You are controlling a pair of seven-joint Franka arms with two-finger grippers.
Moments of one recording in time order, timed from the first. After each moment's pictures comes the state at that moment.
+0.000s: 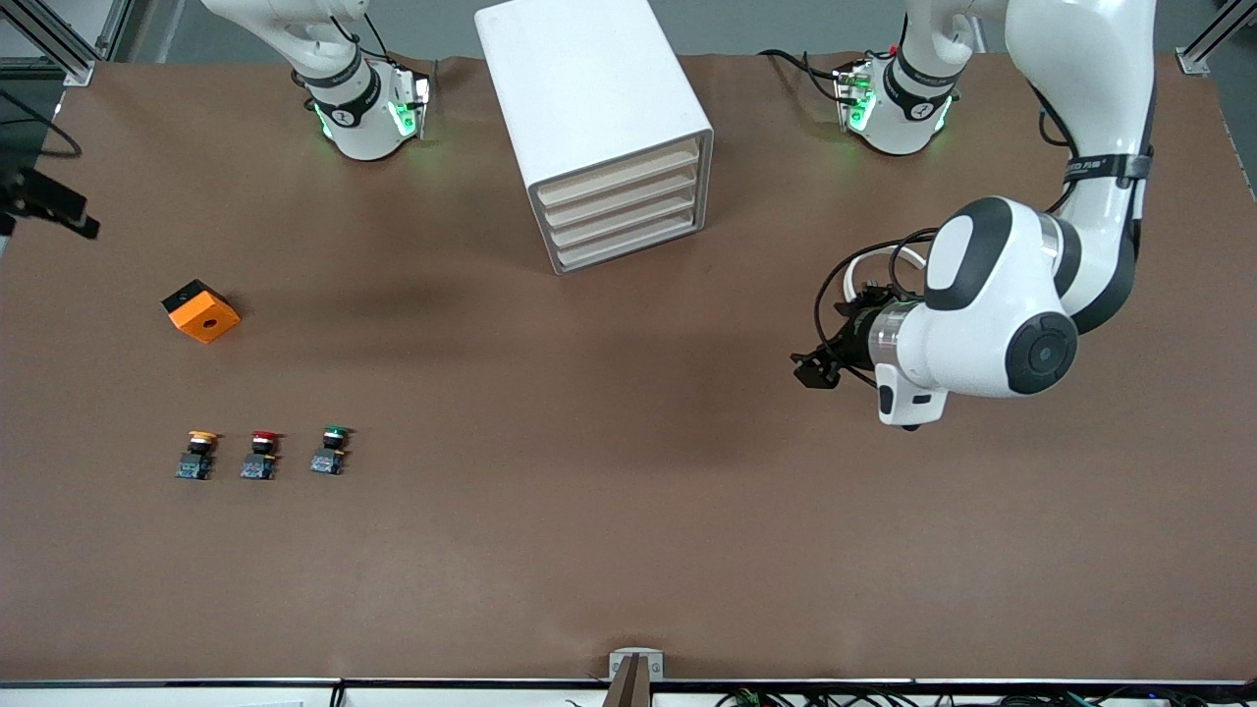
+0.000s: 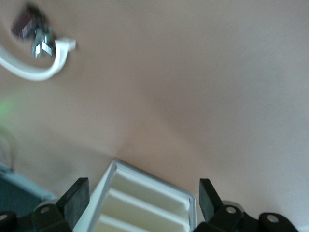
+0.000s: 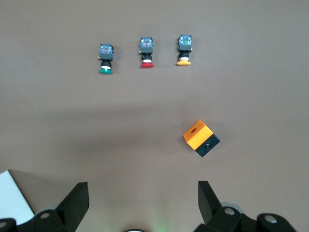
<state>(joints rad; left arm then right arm) -0.30 0.47 -0.02 -1.48 -0.44 1.59 -1.15 -0.05 -0.04 -0.13 -1.70 -0.03 1.56 -0.12</state>
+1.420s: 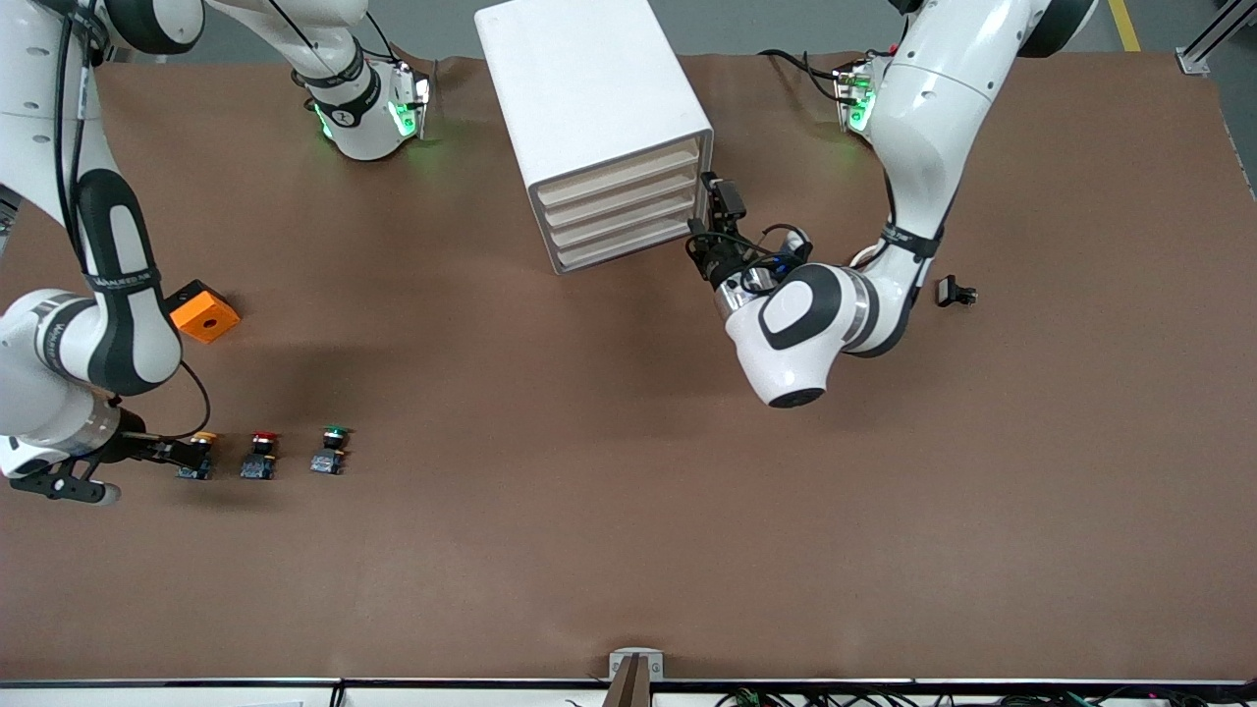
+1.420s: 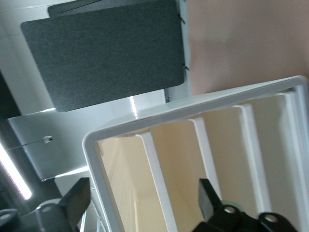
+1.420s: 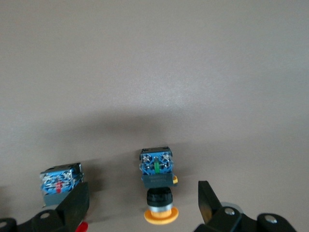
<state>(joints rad) -0.50 0.72 -0.02 -1.52 -0.91 1.12 -2.05 -0.16 0.65 -0.13 -1.67 0.06 2.42 -0.12</state>
